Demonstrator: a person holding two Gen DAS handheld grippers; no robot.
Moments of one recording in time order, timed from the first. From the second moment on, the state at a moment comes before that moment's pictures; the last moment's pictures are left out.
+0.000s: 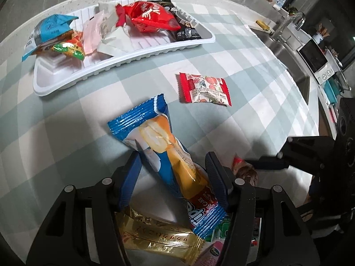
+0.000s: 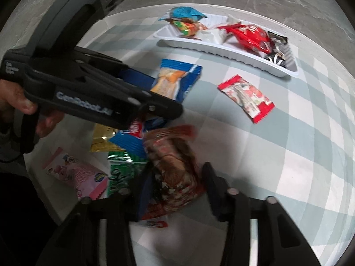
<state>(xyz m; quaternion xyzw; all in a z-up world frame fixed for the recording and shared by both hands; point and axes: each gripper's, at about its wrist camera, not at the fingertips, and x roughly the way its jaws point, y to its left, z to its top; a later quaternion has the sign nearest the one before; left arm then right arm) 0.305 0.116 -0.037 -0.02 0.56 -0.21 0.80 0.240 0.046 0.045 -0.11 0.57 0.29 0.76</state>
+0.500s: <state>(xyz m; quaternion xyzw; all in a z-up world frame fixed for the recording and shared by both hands) 0.305 0.141 -0.040 -0.10 0.55 -0.22 0.80 0.253 -0.001 0.046 0.06 0.59 0.27 0.76</state>
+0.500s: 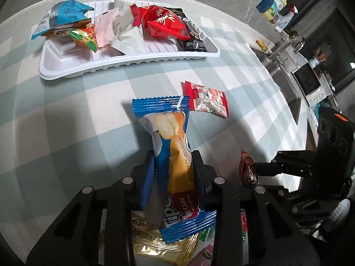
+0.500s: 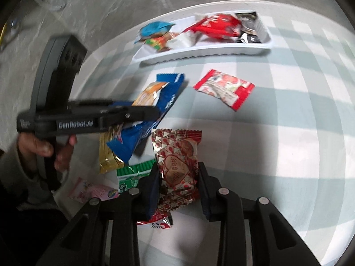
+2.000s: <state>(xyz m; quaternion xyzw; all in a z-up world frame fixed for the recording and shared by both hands) 0.310 0.093 -0.039 0.00 0.53 -0.21 0.82 0.266 -0.036 0.044 0.20 0.58 0.24 0.75</state>
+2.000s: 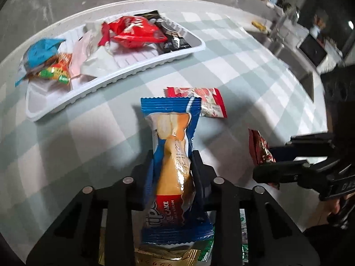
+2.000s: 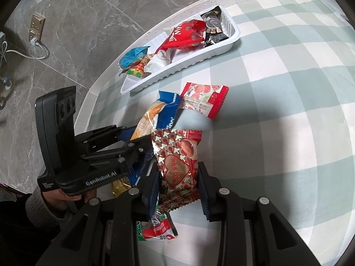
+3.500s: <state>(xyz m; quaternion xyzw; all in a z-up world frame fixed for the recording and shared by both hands) 0.330 0.189 0.003 -0.30 0.45 -0.24 0.81 0.313 -0.062 0.054 0.33 0.54 0.25 0.73</state>
